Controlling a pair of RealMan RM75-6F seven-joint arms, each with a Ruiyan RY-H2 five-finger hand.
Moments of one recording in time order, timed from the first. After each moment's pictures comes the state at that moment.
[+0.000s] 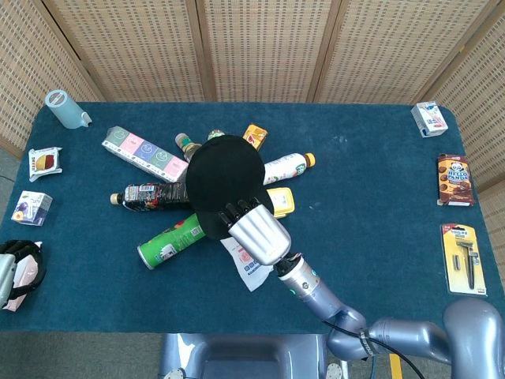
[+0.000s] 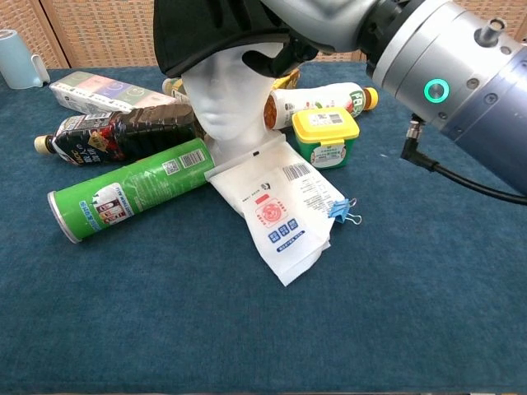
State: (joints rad) left arm -0.09 -1.10 -0.02 -1.54 1.46 1.41 -0.08; right arm 0.85 -1.69 0.24 -1.56 -1.57 1.29 -0.75
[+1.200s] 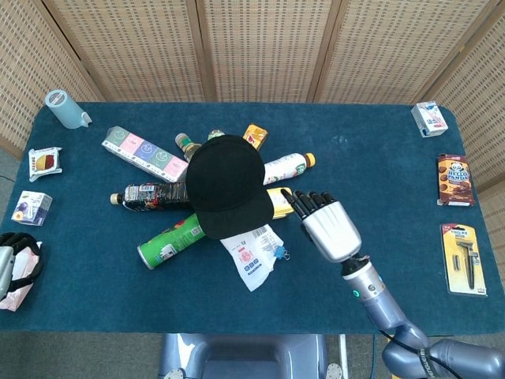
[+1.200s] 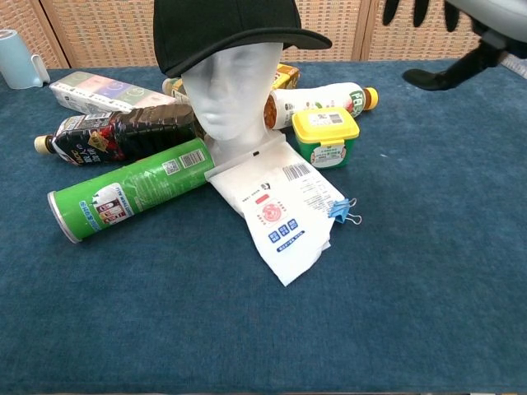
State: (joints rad) left arm -0.11 -1.08 -0.05 -1.59 1.40 1.39 -0.01; right arm 0.61 -1.40 0.14 -1.68 -1.52 1.37 -0.58
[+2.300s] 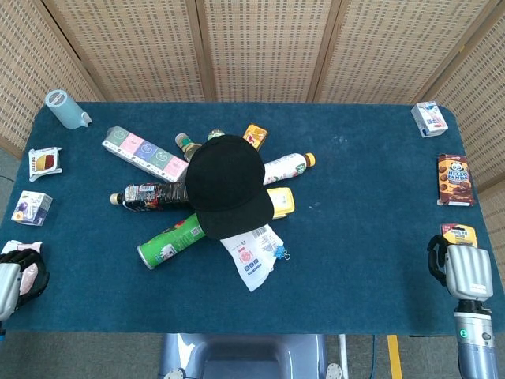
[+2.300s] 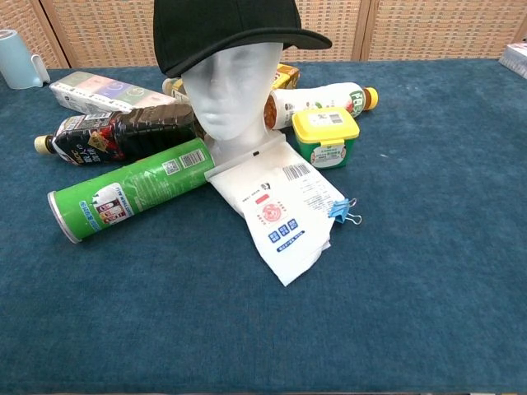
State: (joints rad) left arm -0.05 -1.20 -0.01 -1.48 1.52 1.54 -0.02; right arm 0.19 -1.28 0.06 -1.50 -1.32 1.54 -0.15
